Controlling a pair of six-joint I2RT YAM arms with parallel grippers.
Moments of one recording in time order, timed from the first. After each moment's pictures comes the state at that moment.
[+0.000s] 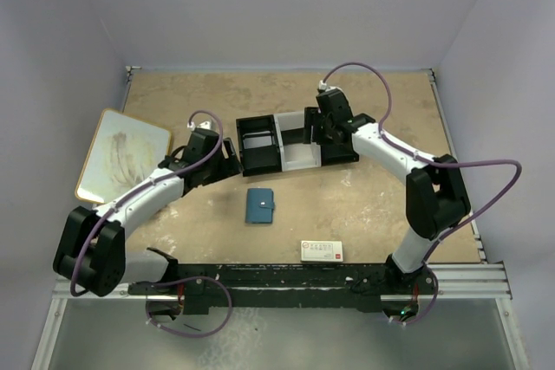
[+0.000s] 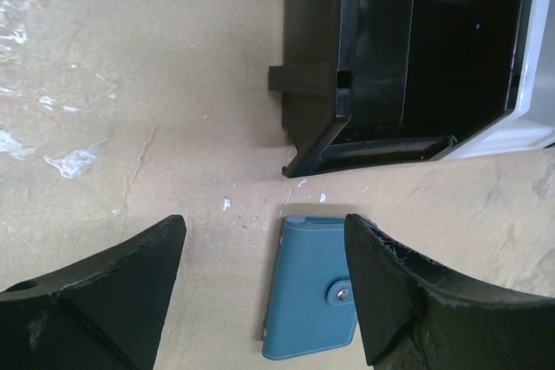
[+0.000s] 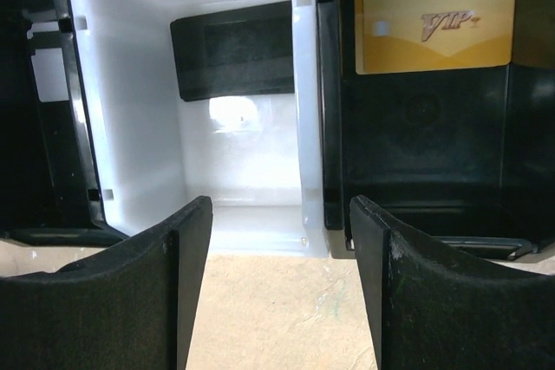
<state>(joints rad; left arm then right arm) -0.43 1.29 0.77 -0.30 -0.06 -0.71 0.48 1.71 1.28 -0.40 0.15 0.40</state>
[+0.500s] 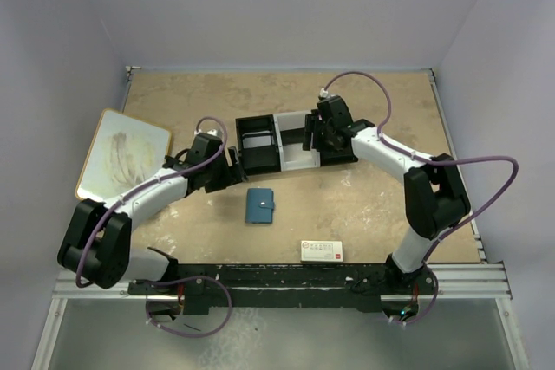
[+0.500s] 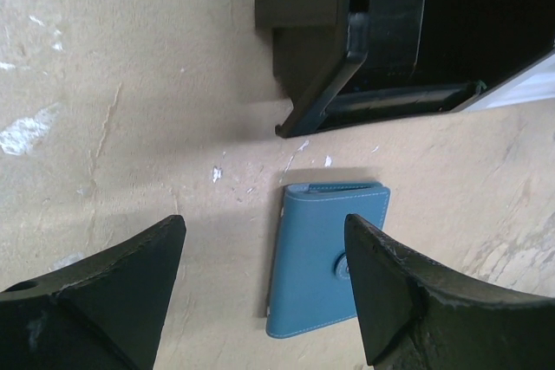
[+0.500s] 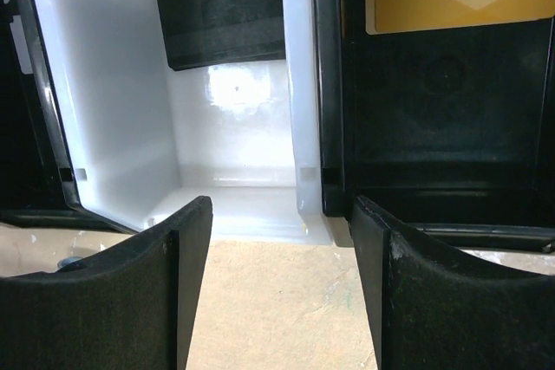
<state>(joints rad) -0.43 1.35 0.74 -0.29 0.06 -0.69 0.48 1.71 1.21 -0.38 0.10 0.46</state>
